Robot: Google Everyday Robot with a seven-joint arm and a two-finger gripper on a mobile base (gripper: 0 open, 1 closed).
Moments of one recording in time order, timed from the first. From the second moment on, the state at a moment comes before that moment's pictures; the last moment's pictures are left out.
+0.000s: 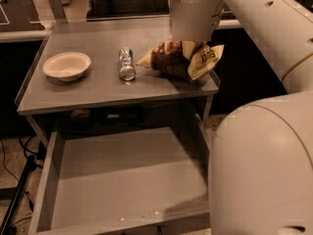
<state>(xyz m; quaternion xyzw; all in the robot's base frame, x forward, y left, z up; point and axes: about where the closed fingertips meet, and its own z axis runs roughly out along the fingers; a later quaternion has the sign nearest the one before) 0.714 -0.131 0.908 -0.35 0.92 -0.02 0.16</state>
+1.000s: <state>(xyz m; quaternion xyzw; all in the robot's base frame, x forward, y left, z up) 0.717 -0.136 0.899 -0.34 0.93 0.00 0.15</state>
